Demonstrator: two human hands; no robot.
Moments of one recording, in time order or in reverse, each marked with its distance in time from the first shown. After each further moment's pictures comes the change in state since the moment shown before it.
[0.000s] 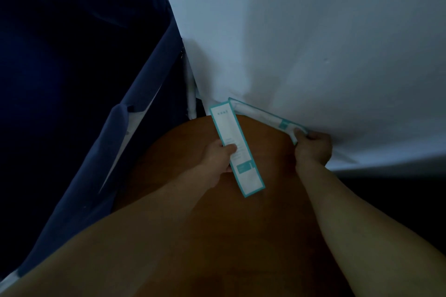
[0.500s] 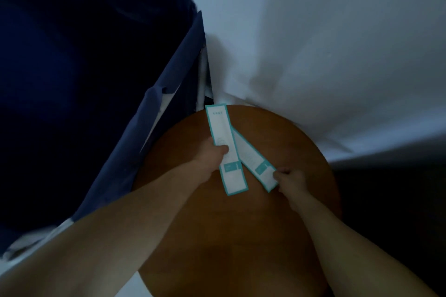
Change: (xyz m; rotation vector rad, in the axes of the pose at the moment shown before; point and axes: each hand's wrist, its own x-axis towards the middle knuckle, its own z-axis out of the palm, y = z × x) left_hand -0.055 -0.009 -0.046 0.144 0.057 0.067; right_hand -0.090 0.079 -0.037 -0.199 -0.490 0.139
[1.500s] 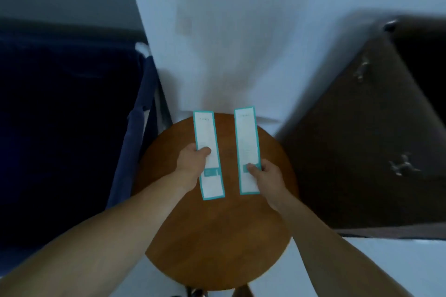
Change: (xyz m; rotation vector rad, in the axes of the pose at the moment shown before) left_hand -0.152 0.003 -0.040 0.229 -0.123 0.257; right_hand -0.237 0.006 -0.006 0.364 0.159 -0.228
